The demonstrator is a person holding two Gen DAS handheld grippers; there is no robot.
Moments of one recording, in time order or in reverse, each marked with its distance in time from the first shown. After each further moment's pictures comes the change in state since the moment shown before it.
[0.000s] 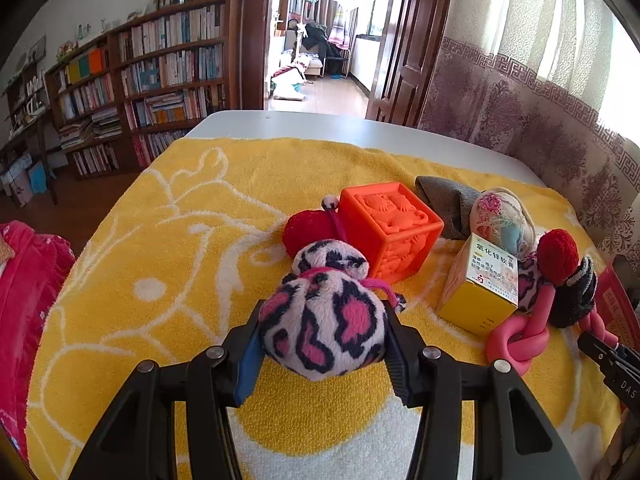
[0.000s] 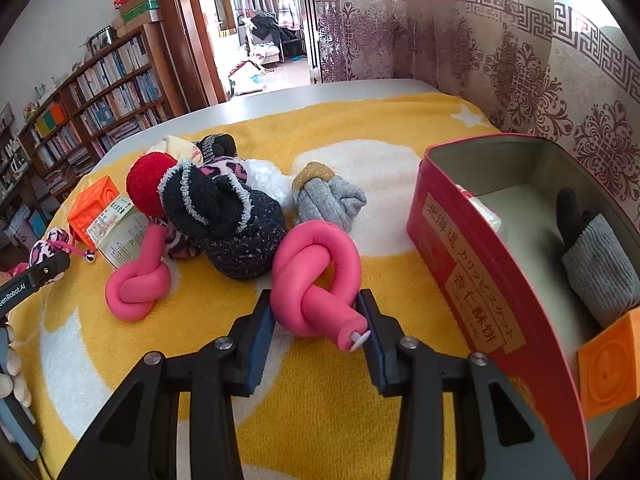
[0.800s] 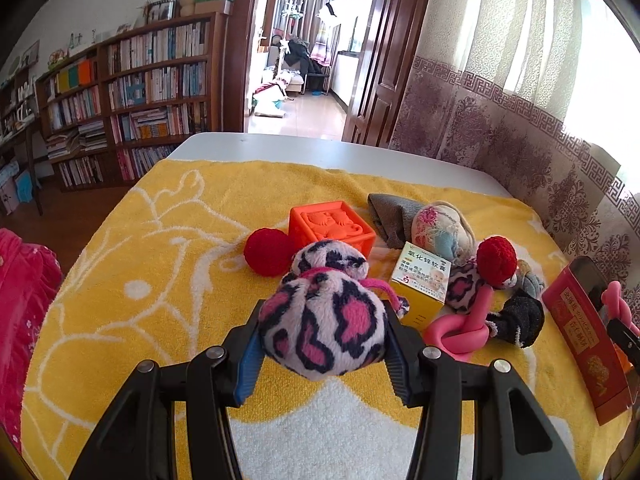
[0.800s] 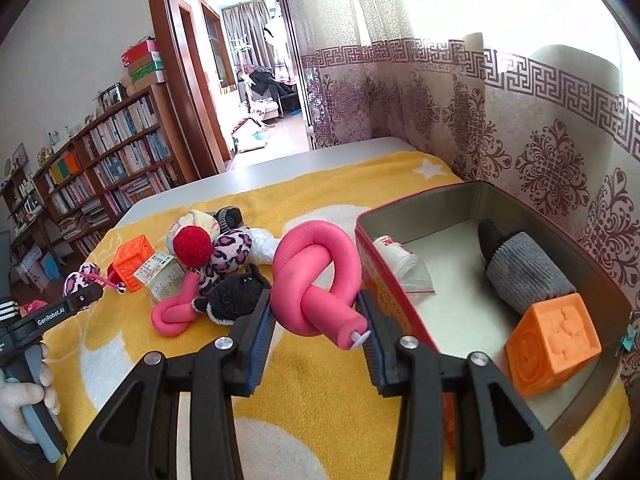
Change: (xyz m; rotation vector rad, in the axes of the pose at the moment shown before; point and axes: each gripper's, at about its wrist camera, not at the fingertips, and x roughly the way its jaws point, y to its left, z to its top) left arm -0.037 -0.029 -0.008 0.011 -0.060 -0.083; right arm -0.094 -0.042 -0.010 0.081 -0.220 0.007
